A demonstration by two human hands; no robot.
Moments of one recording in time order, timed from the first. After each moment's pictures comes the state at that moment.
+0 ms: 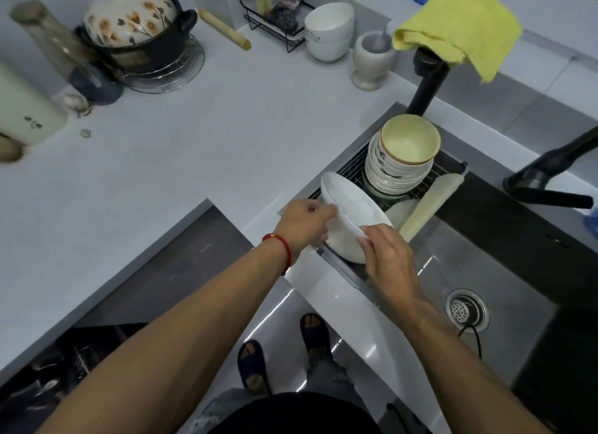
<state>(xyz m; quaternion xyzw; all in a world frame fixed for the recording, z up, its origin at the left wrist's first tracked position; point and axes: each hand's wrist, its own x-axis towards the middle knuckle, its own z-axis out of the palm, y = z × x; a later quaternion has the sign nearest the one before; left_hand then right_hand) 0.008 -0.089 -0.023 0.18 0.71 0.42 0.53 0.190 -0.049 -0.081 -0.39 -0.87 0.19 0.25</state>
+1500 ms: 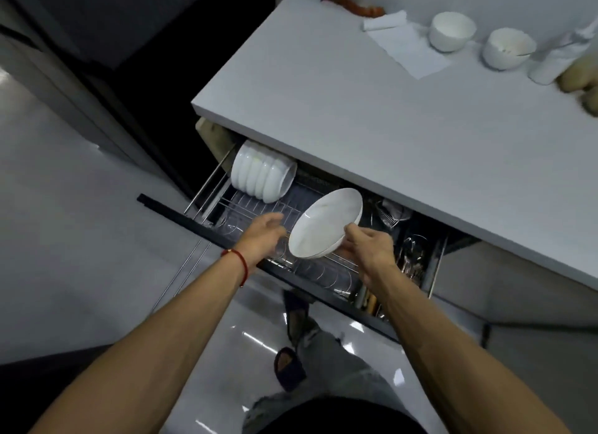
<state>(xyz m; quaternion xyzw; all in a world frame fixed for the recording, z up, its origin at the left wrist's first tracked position) -0.135 -0.978 -0.080 -0.31 0.72 0.59 0.18 -0.176 -0.774 -0.119 -0.30 -0.63 0.69 -0.21</state>
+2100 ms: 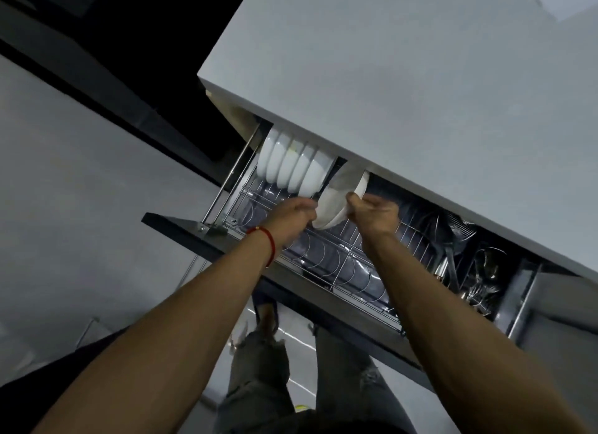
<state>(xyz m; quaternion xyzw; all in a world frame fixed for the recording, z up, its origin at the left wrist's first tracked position) -0.262 -1.066 -0.152 -0.32 0.71 0.56 0.30 -0.312 -0.907 -0.246 -0.37 -0.67 0.62 -0.18</state>
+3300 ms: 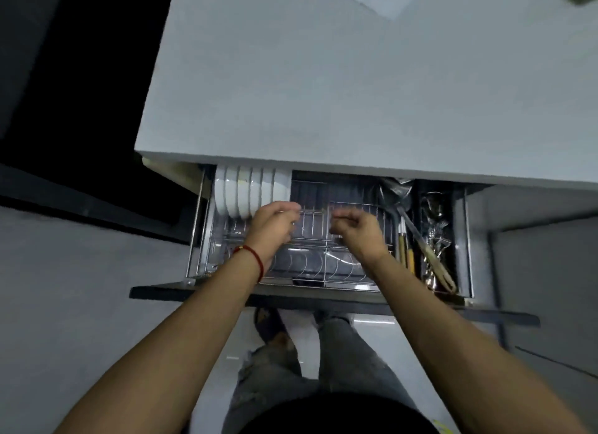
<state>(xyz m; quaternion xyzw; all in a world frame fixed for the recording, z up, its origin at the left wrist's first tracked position) -0.258 -1.060 -0.109 -0.22 0.72 0.59 0.29 -0.227 -0.878 -0.156 -0.30 -0.71 0.61 -0.18</state>
